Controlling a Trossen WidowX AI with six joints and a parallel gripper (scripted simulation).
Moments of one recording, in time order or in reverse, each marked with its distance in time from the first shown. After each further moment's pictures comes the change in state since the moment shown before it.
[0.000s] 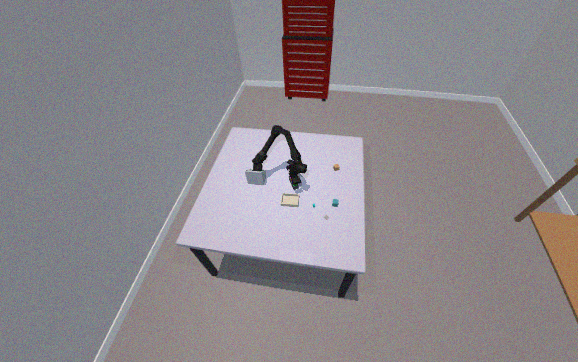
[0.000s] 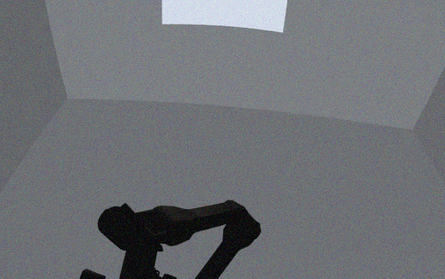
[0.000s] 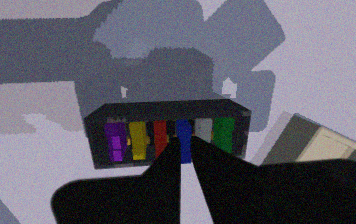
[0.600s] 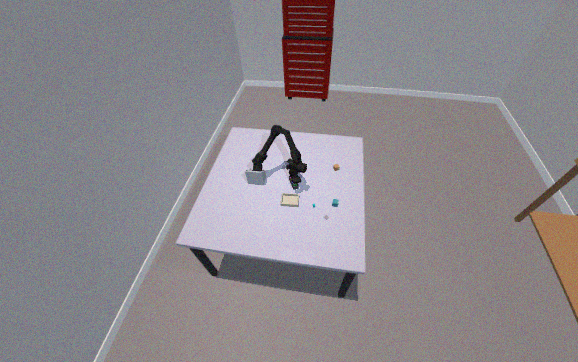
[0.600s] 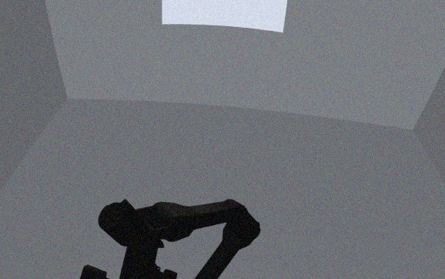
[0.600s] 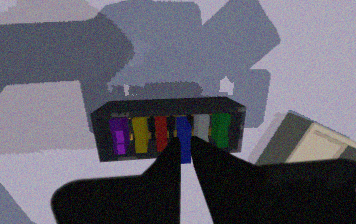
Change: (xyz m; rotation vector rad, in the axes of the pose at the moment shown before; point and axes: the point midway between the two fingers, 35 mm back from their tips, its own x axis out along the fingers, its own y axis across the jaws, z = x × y) arm -0.009 0.000 0.000 0.003 0.000 0.003
